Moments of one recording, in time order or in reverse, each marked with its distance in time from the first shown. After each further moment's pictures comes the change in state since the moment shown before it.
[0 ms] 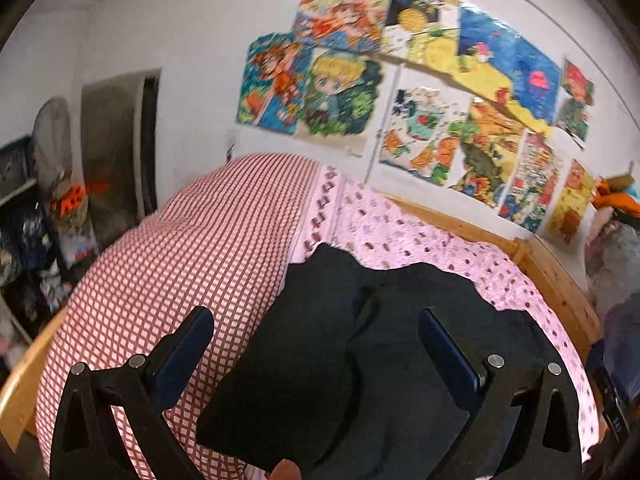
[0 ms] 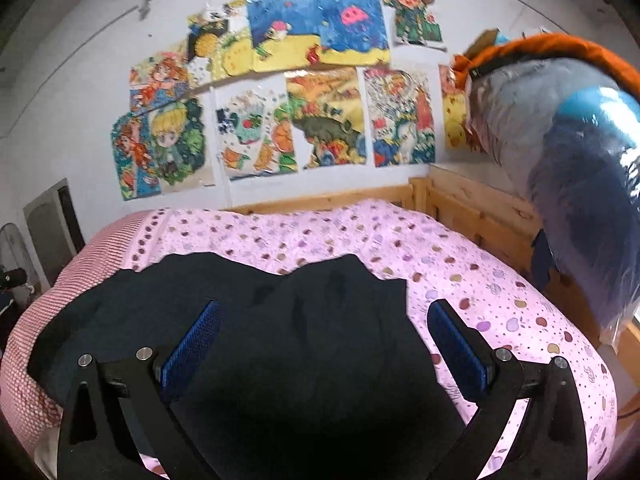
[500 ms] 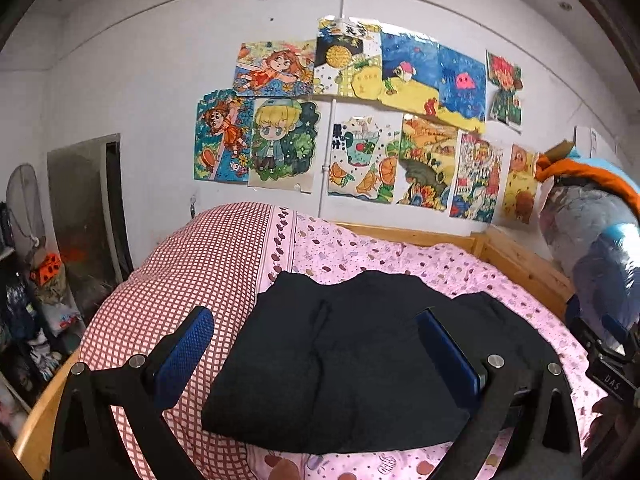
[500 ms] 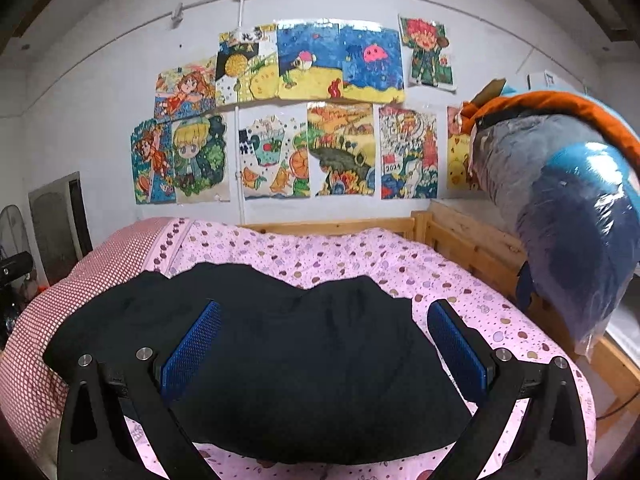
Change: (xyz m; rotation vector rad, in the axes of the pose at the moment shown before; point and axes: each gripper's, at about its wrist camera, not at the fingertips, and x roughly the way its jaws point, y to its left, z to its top) left arm -0.078 -0.017 -0.021 0.153 -0.149 -0.110; right arm -0.071 0.051 0.002 -0.077 -0.107 -0.051
